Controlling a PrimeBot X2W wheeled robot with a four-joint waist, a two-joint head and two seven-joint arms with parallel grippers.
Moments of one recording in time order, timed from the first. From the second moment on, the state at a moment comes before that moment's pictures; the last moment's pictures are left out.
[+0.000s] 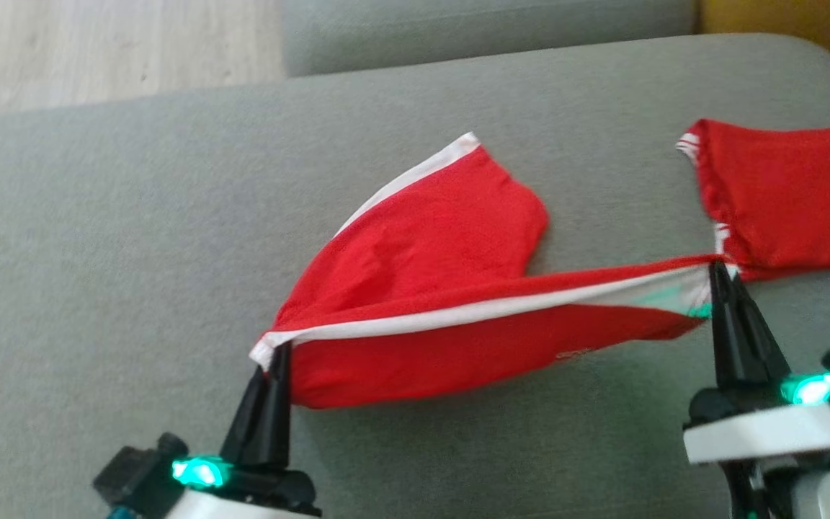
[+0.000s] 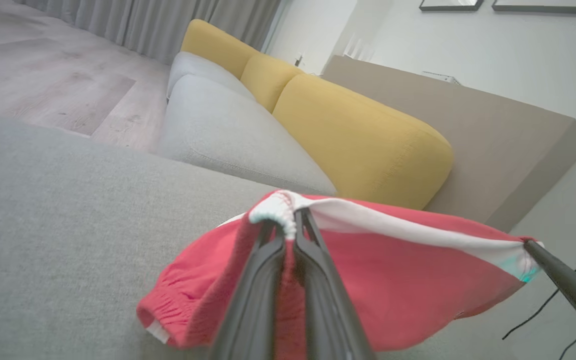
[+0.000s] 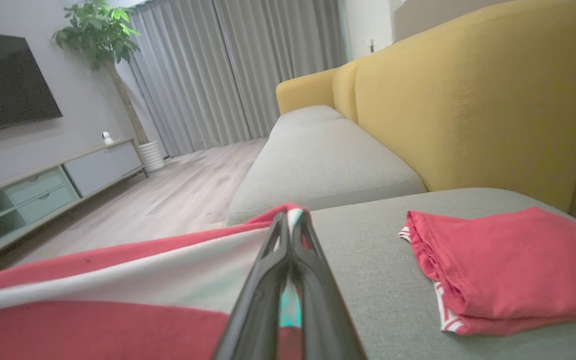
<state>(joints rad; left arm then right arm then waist) 0.08 0.33 -0.54 -0.21 -0.73 0.12 -0.23 0.11 -0.04 0.02 -0.20 0.28 0.13 -0.02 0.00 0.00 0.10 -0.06</state>
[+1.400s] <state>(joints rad) -0.39 0.05 -0.62 0.38 -0.86 0.04 -0.21 -0.84 -0.21 0.31 0.88 0.33 0.13 0.02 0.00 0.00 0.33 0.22</state>
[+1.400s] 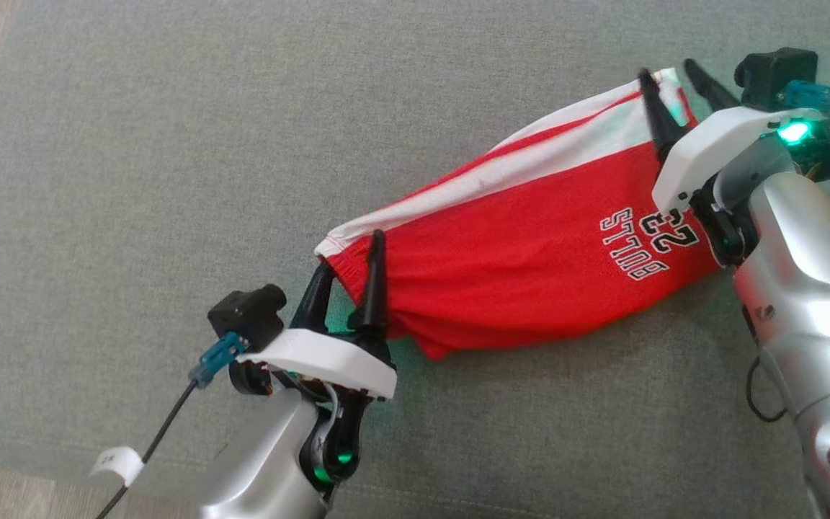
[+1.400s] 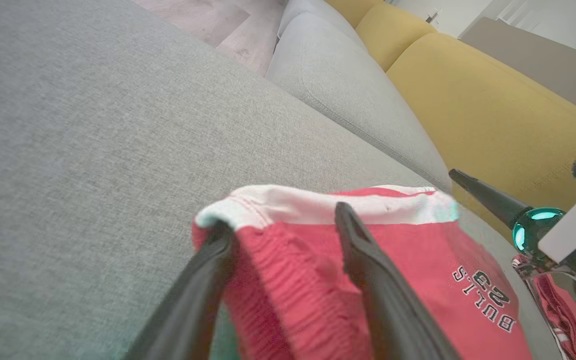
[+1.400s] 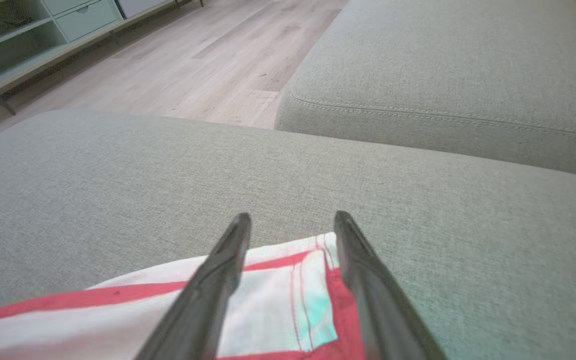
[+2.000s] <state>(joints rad) -0.24 0.17 -0.65 0.28 -0.84 0.10 -0.19 -0.86 -0.27 0.43 0.98 0.46 0.13 -0.05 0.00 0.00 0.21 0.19</state>
